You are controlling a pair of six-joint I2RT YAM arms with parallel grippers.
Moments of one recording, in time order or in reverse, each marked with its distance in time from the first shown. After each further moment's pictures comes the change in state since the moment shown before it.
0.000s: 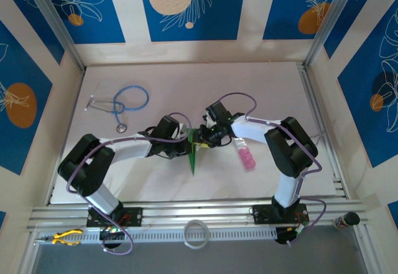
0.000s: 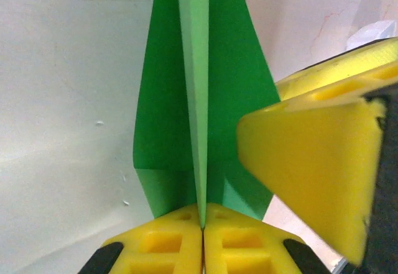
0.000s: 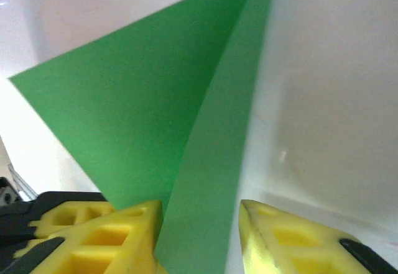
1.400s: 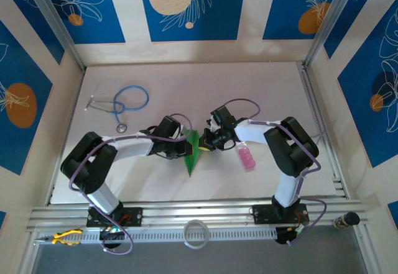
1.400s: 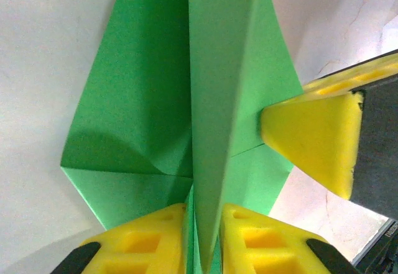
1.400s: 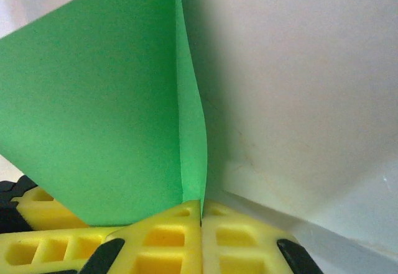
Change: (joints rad) left arm 0.000 0.031 0.027 -0.072 0.001 0.007; right arm -0.030 0.000 -0.098 0.103 -0.062 0.029
